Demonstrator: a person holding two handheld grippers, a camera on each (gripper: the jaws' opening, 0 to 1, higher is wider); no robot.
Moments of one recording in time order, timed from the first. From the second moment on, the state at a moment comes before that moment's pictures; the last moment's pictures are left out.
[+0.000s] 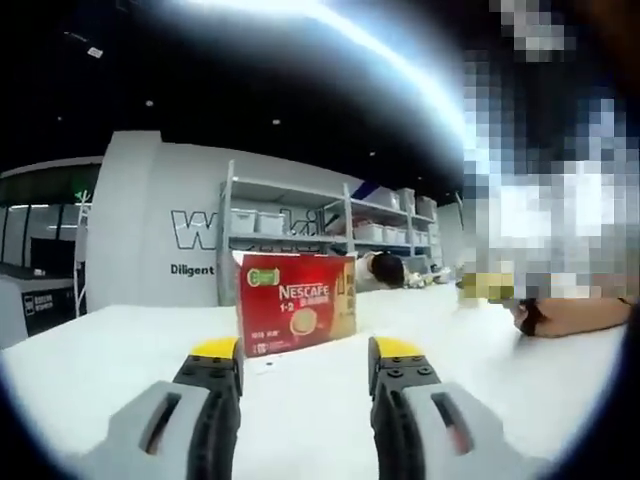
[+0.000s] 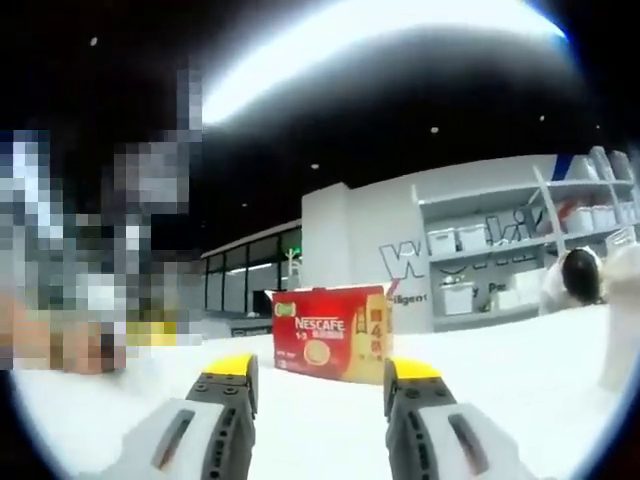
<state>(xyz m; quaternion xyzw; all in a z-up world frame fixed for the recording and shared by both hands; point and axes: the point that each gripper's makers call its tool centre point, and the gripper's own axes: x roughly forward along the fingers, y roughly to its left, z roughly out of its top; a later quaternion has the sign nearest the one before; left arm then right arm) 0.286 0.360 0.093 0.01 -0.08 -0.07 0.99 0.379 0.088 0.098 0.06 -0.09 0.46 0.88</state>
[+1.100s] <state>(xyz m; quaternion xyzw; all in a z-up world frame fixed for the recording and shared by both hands) 0.312 0.367 0.091 -0.02 -0.08 -0.08 0.99 0.413 0.118 0.090 0.04 -0.10 0.49 0.87</state>
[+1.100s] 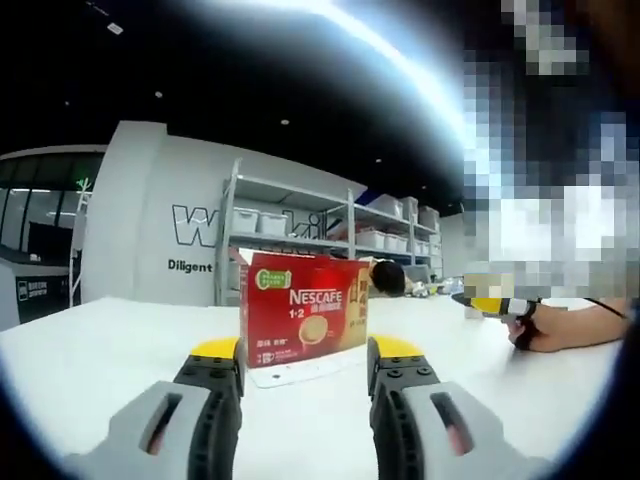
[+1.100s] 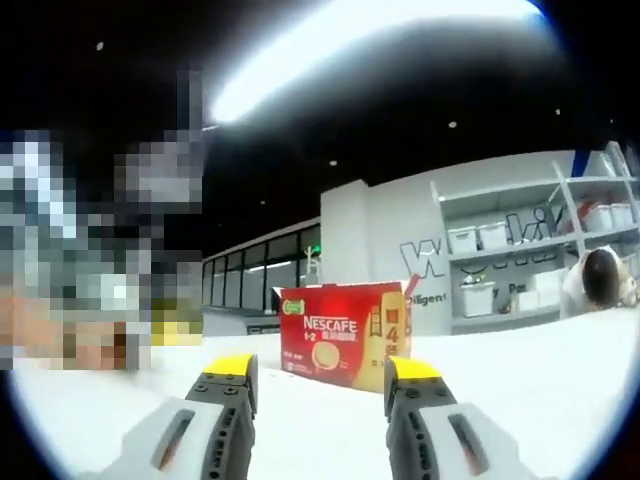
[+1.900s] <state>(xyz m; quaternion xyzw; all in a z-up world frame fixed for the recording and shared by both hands) 0.320 0.370 0.088 -0.03 -0.07 -0.08 0.99 0.422 0.114 0.092 0.06 -0.09 0.48 0.87</state>
